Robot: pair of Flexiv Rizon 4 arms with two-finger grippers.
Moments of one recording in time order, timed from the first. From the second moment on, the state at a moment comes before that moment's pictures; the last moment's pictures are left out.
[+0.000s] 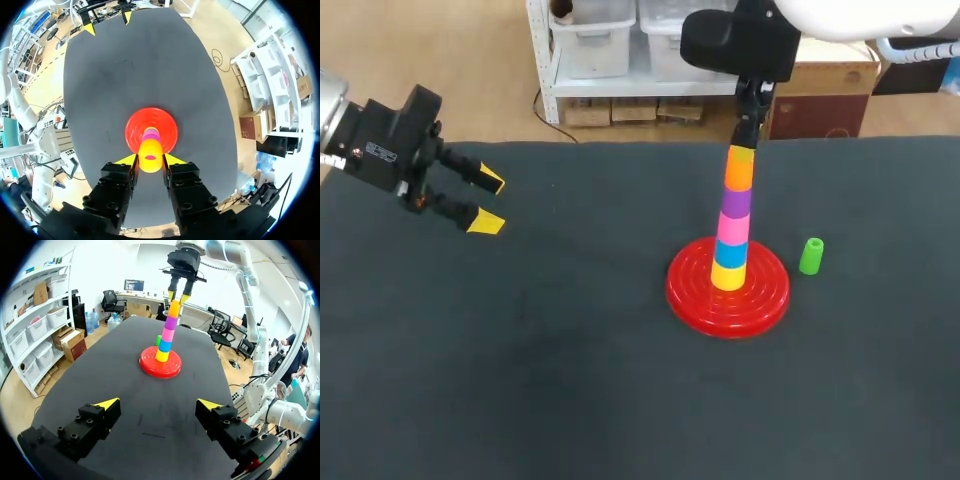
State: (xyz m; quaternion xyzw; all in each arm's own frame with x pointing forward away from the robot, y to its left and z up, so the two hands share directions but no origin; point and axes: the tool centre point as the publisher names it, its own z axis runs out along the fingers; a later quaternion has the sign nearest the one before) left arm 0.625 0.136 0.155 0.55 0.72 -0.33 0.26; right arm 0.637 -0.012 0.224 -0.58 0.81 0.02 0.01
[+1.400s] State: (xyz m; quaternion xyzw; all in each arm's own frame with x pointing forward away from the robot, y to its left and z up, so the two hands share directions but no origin) left arm 0.625 0.136 0.155 0.55 0.72 -0.33 0.26; right arm 0.618 -0.133 0.120 -0.32 0.94 0.02 0.05
